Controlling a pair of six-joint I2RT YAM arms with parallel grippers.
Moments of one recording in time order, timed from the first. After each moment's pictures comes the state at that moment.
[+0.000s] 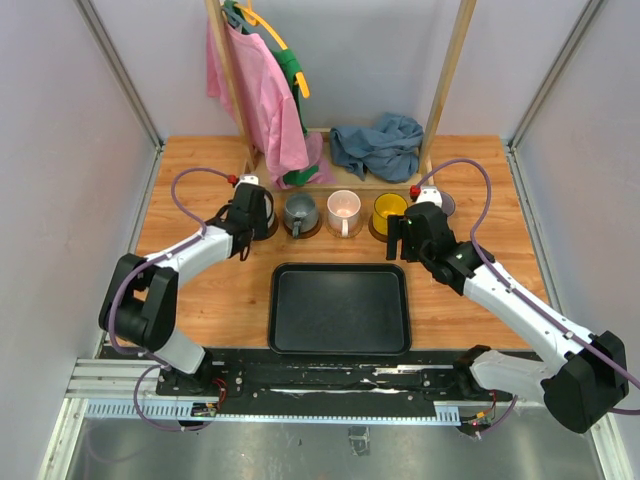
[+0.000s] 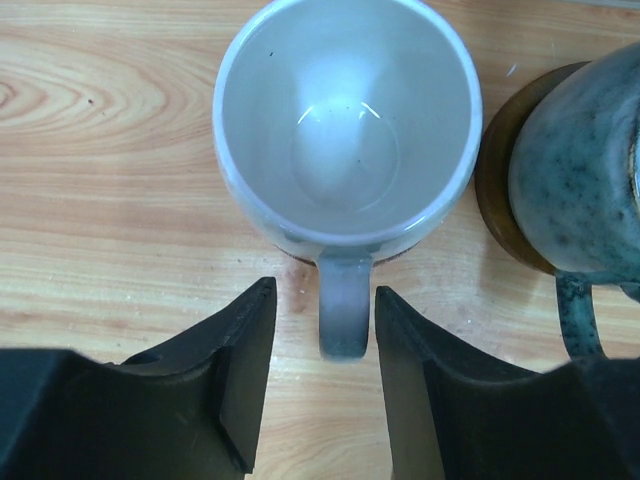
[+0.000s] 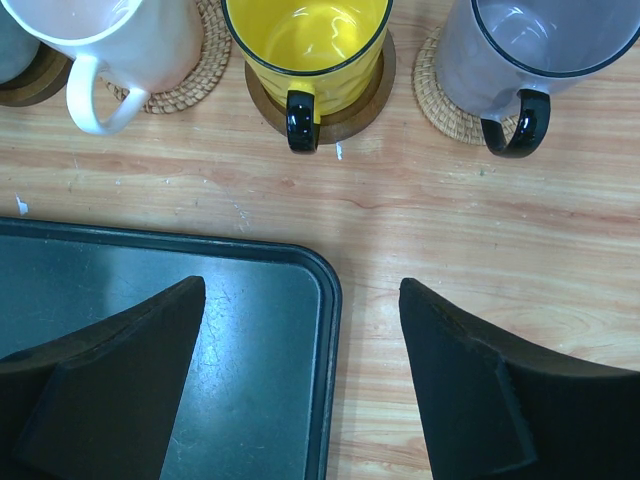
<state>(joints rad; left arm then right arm) -0.37 1.54 0.91 -0.16 -0.38 -0.32 0.58 1.12 0.87 -0.48 0.35 0.36</state>
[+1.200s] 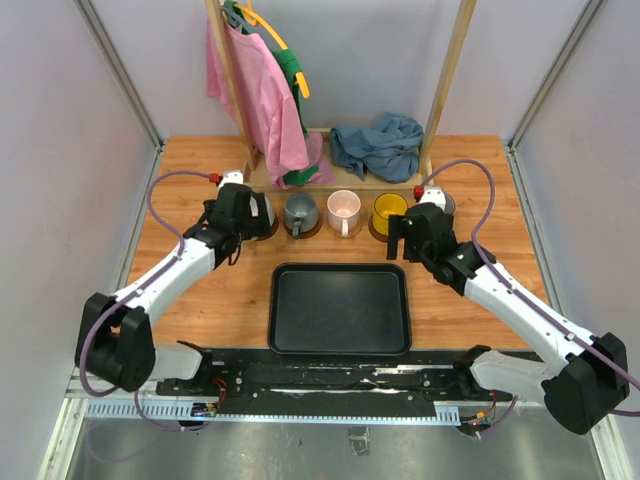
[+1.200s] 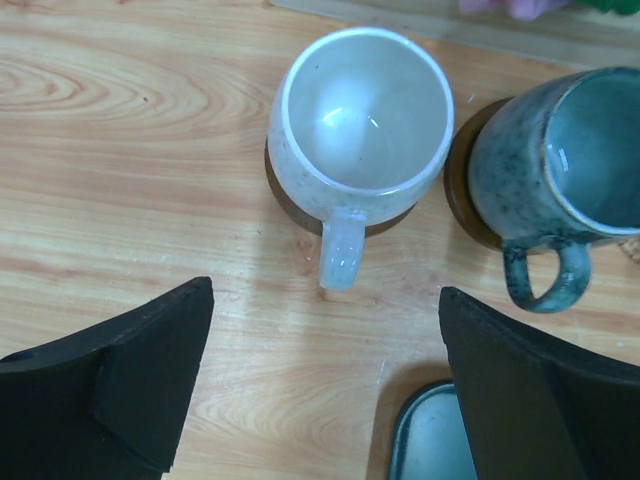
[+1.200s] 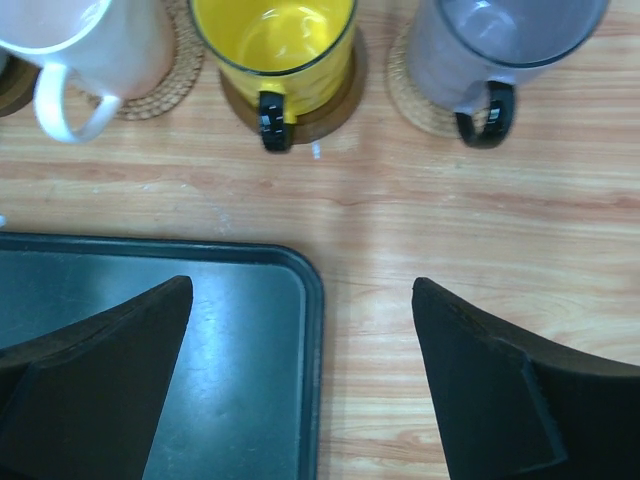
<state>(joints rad) -0.37 1.34 0.88 -0.26 -0.38 -0.38 0.58 1.12 0.87 -0.49 0.38 0.38</state>
